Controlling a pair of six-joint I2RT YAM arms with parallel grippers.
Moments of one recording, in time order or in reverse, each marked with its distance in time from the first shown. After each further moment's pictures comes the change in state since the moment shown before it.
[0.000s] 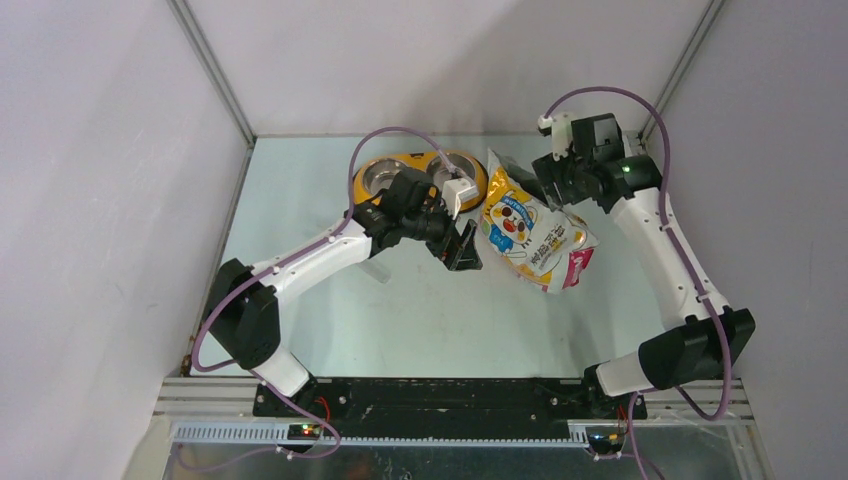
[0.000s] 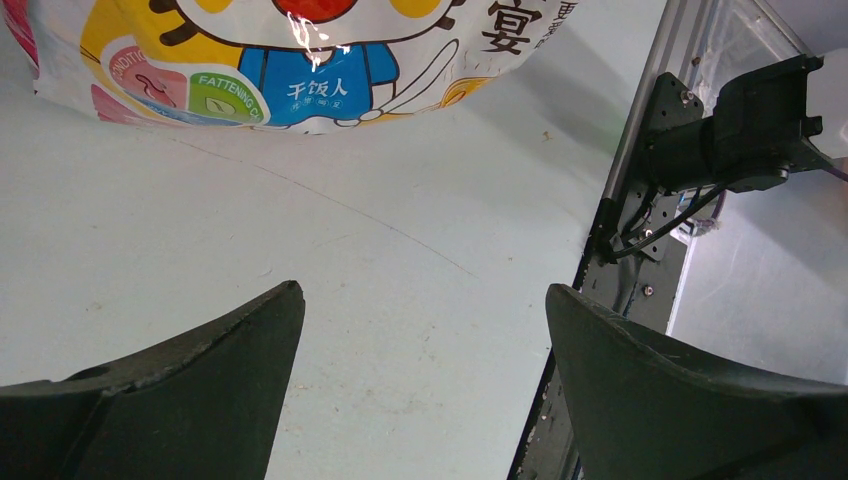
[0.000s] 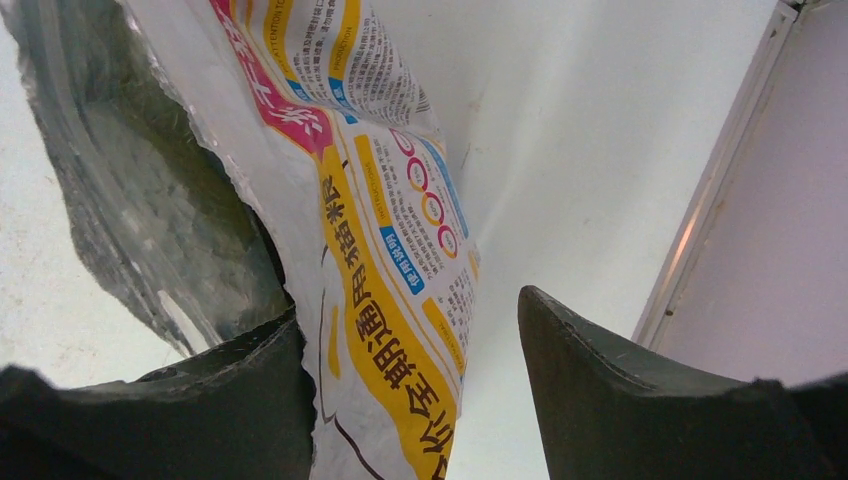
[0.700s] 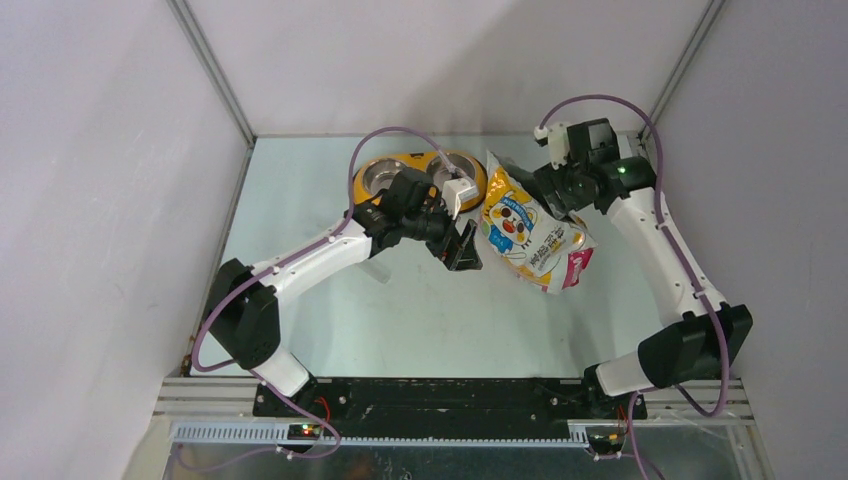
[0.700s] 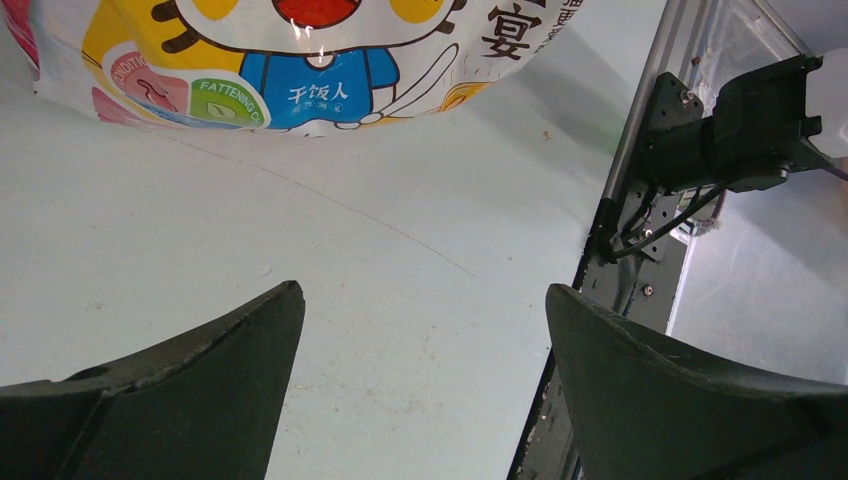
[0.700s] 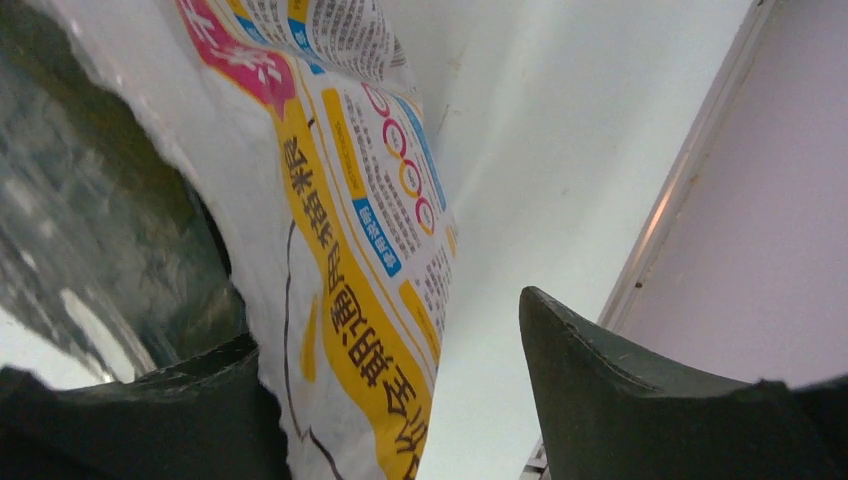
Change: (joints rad) left arm 0.000 0.000 0.000 0.000 0.000 0.000; right arm 0.008 0.020 -0.027 -0.027 0.060 -0.056
